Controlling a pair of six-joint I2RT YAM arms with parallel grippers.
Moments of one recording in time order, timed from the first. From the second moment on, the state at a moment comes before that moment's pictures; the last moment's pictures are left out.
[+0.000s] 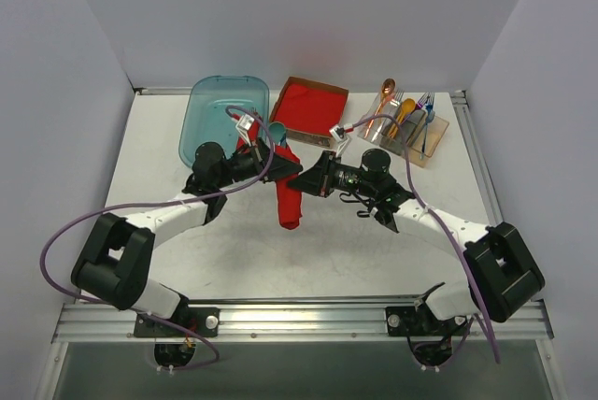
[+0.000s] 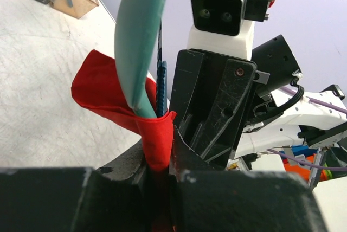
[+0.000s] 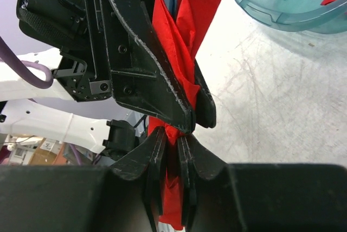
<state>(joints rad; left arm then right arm) -0.45 1.47 0.74 0.83 0.75 -1.07 0.58 1.39 0.70 0.62 -0.66 0.85</state>
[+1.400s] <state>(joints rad) -0.44 1.62 0.74 1.01 0.77 -1.21 0.64 1.46 0.57 0.81 -0.59 0.90</state>
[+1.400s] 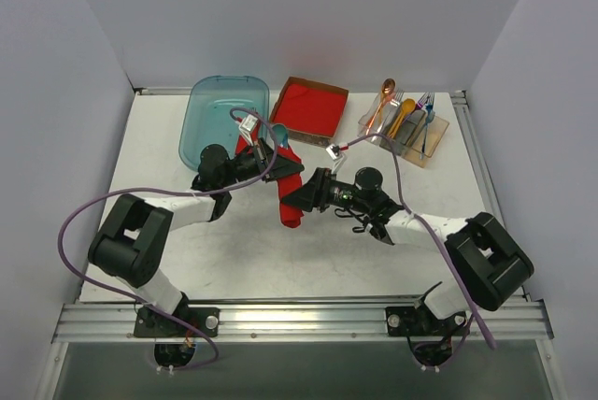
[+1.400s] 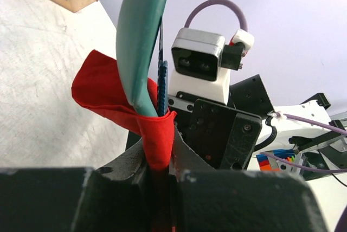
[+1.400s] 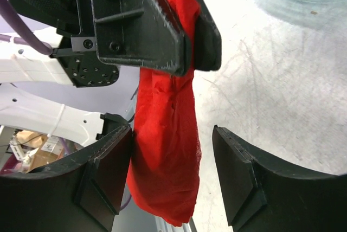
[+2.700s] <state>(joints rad) -0.43 1.57 0.73 0.92 0.78 -1.13 0.64 1.50 0.53 0.90 -0.62 0.91</state>
